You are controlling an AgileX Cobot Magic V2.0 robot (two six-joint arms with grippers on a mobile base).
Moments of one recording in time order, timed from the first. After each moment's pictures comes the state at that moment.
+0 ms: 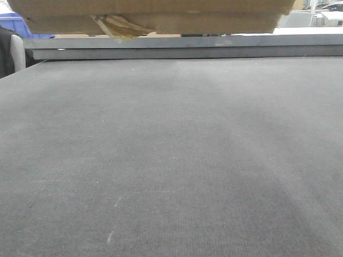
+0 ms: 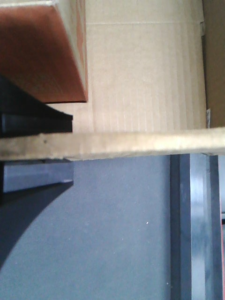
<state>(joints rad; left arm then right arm) -0.50 1.42 -1.86 0.50 1.15 -0.58 0.44 1.38 -1.69 -0.42 0.90 0.58</state>
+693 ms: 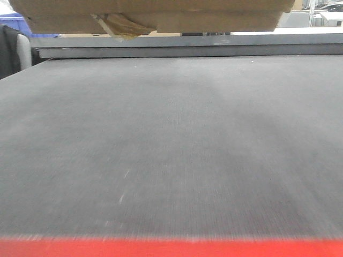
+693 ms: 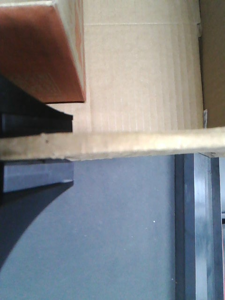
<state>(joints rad) -0.50 1.42 -1.86 0.50 1.15 -0.58 0.44 1.38 -1.69 -0.43 0.89 0.58</state>
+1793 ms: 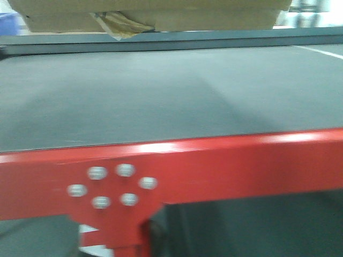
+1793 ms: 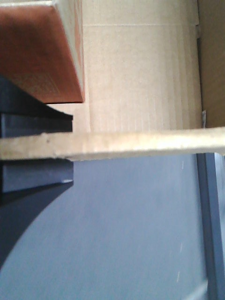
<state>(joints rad) -0.50 1.42 -1.87 0.51 1.15 -0.58 0.44 1.38 -1.69 -0.43 0.88 0.58</state>
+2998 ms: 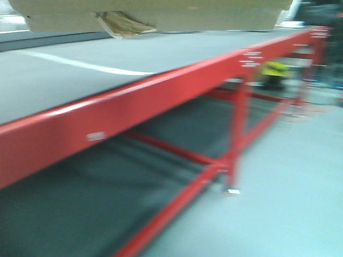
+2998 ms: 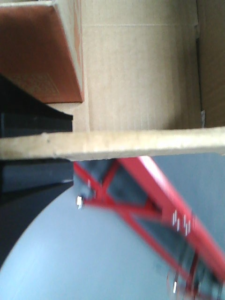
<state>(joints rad) -0.50 1.42 -1.87 0.51 1.15 -0.58 0.44 1.38 -1.69 -0.43 0.88 0.58</state>
